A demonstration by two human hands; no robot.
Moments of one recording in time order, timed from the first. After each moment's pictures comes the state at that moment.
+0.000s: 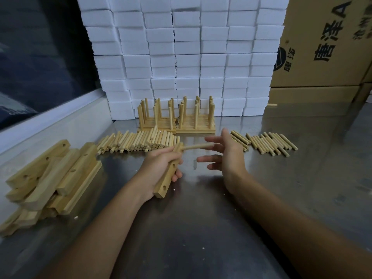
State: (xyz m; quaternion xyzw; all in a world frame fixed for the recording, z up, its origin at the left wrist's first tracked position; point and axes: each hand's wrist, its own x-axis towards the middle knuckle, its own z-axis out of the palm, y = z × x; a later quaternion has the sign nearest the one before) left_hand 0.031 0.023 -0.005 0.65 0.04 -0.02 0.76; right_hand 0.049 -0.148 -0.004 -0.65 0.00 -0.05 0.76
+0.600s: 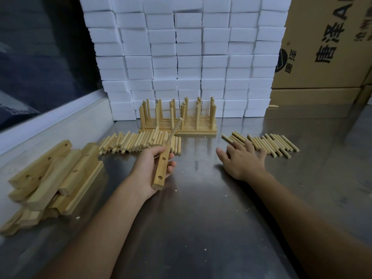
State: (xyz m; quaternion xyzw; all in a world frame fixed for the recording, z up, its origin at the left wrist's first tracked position) left_hand 0.031 0.036 -0.002 0.51 0.12 -0.02 0.85; right_hand 0.095 -0.197 -0.026 -0.99 -0.02 -0.05 0.10
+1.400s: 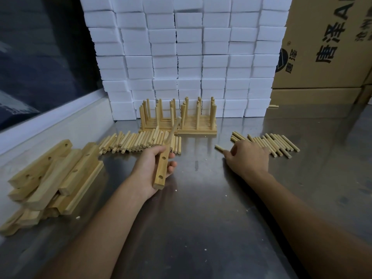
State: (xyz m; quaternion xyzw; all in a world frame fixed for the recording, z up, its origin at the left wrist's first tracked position) left_hand 0.033 0.034 -0.003 0.52 0.12 0.00 0.84; right_hand 0.090 -0.197 -0.018 -0.97 0.03 -0.21 0.13
